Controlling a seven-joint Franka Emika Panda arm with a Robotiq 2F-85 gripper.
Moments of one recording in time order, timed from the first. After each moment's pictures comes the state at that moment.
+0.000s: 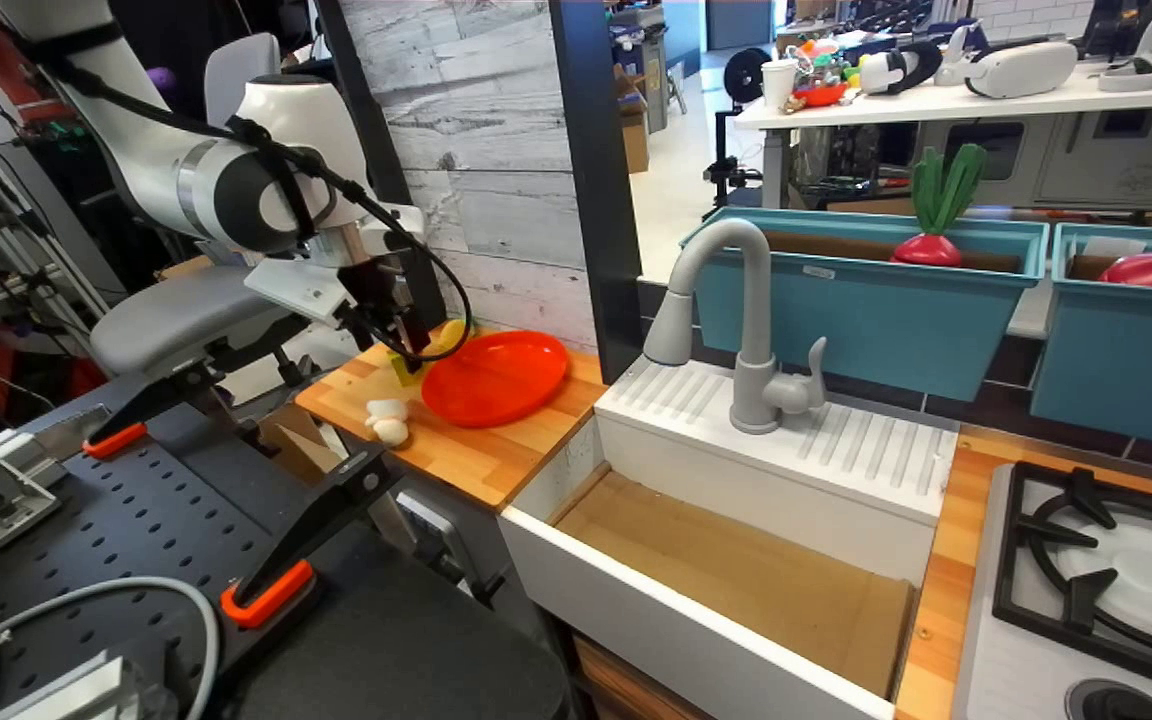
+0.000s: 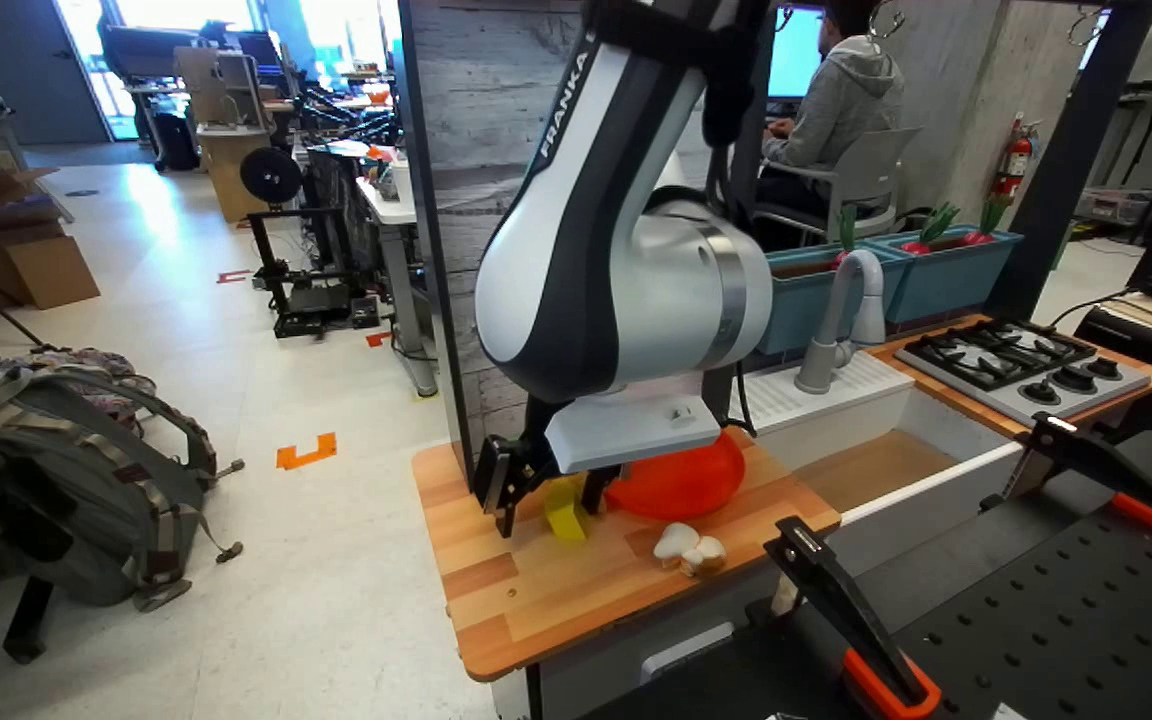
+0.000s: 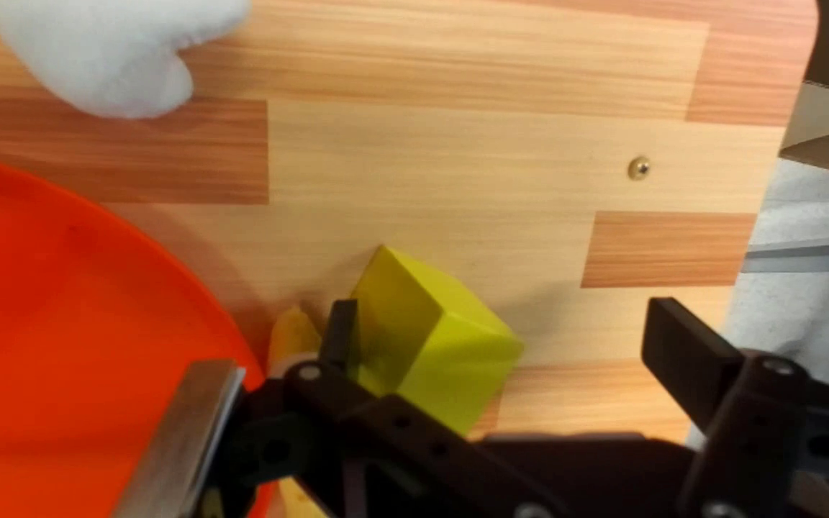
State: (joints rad) arm 0.17 0.97 0.18 -1.90 0.07 2.95 0.07
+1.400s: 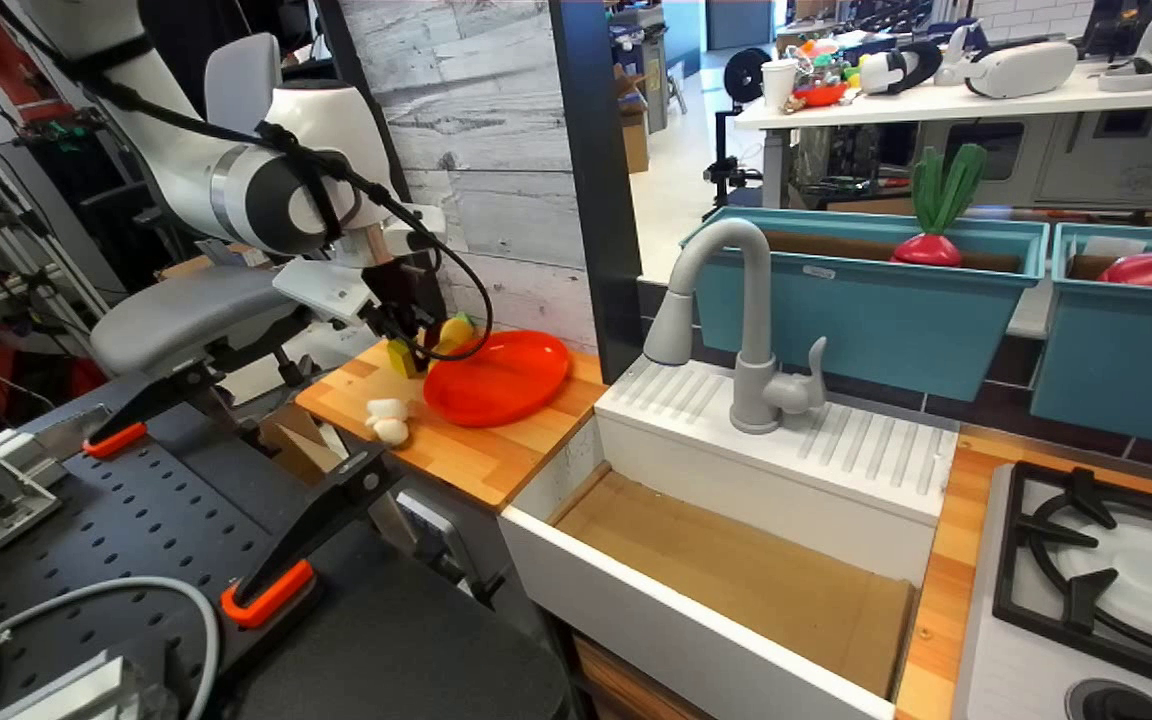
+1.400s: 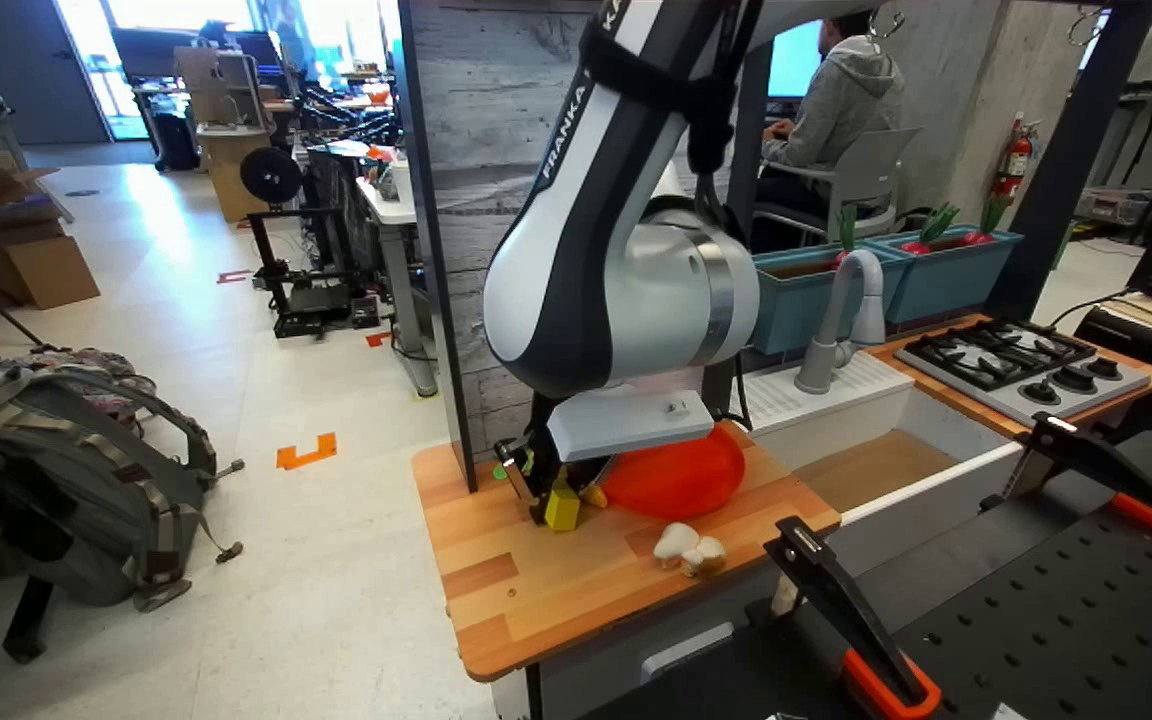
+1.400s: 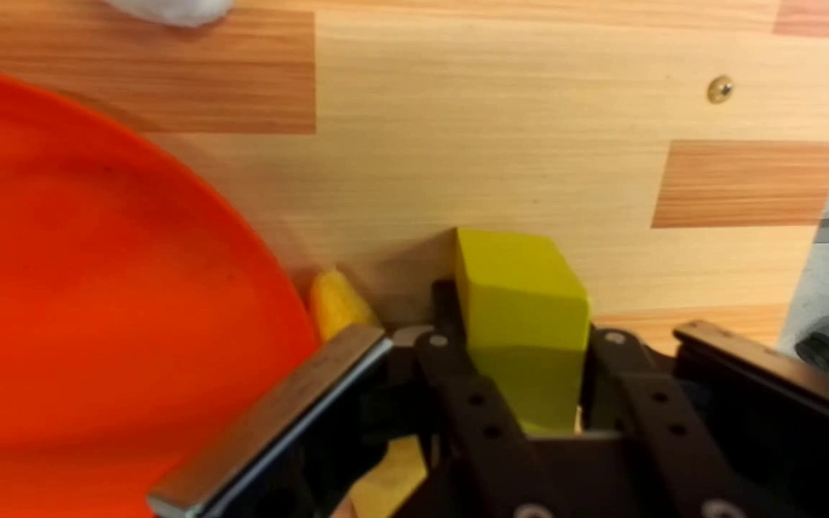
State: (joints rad) arm 0.17 1.02 0.15 -1.83 0.07 2.94 0.08
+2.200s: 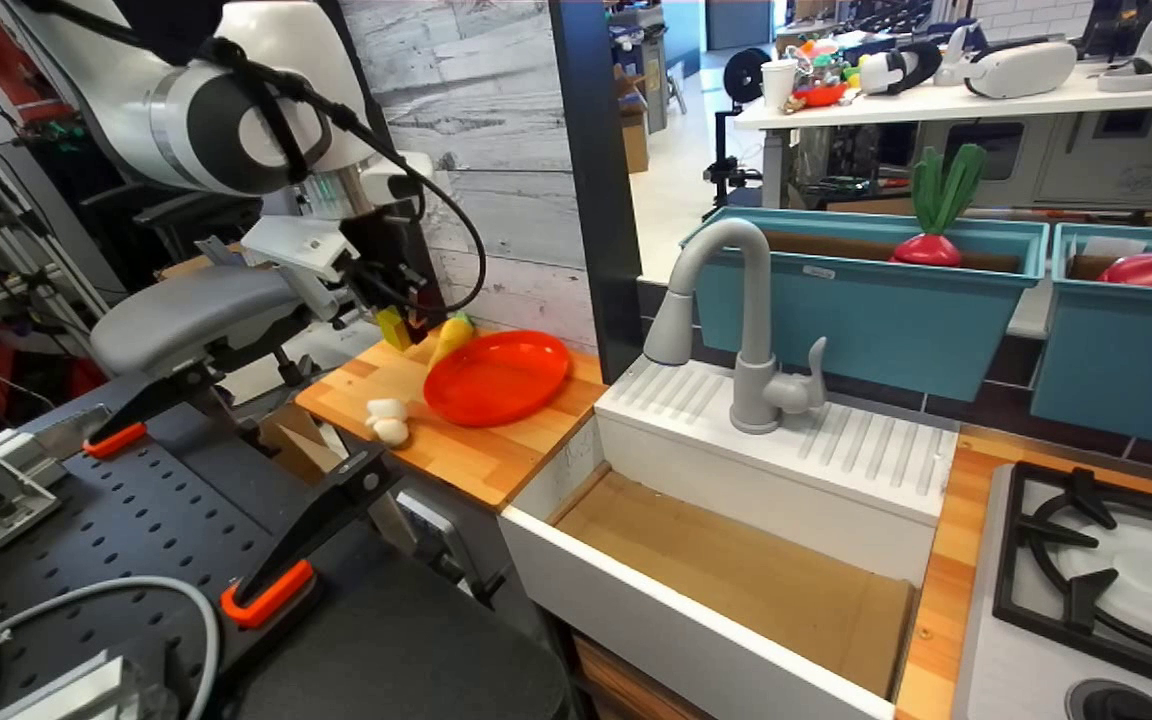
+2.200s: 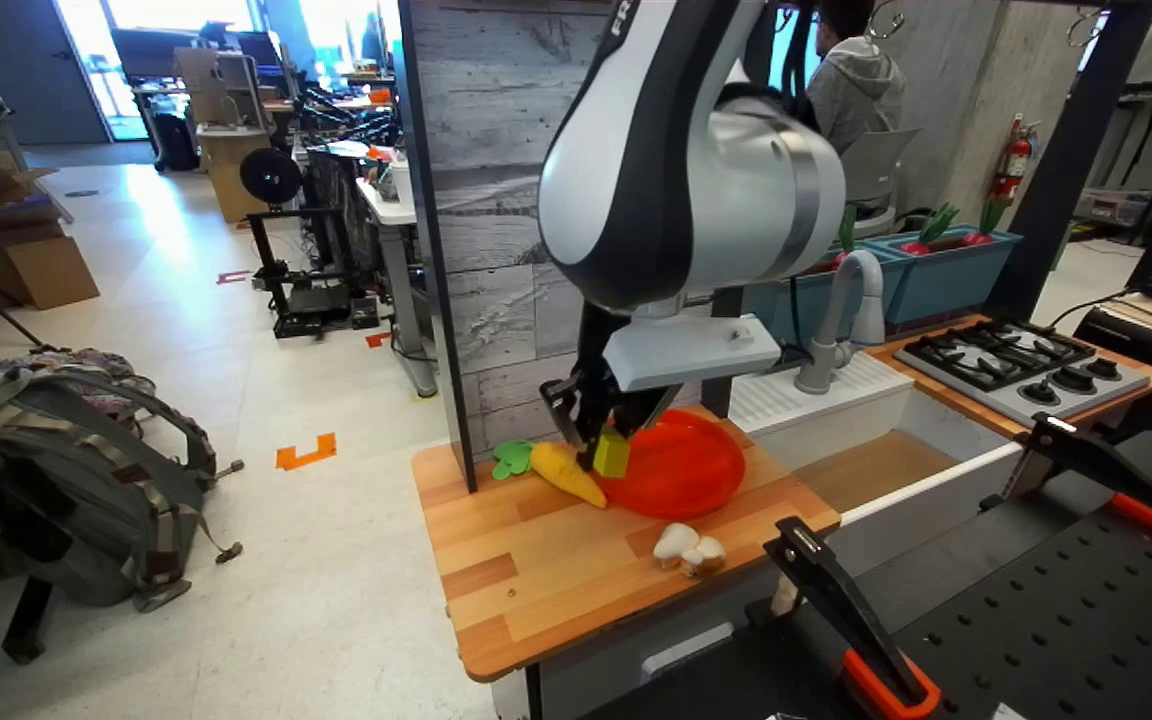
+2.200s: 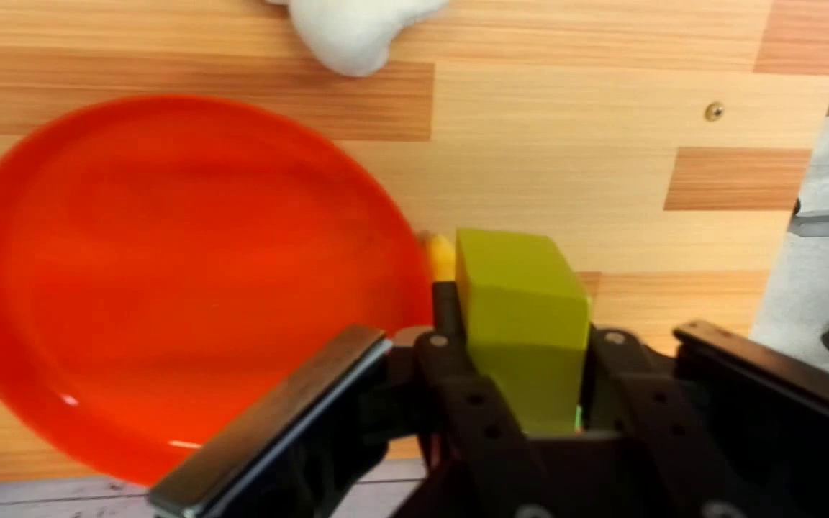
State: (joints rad) arm 0.17 0.79 0.10 -2.05 0.06 2.94 0.08
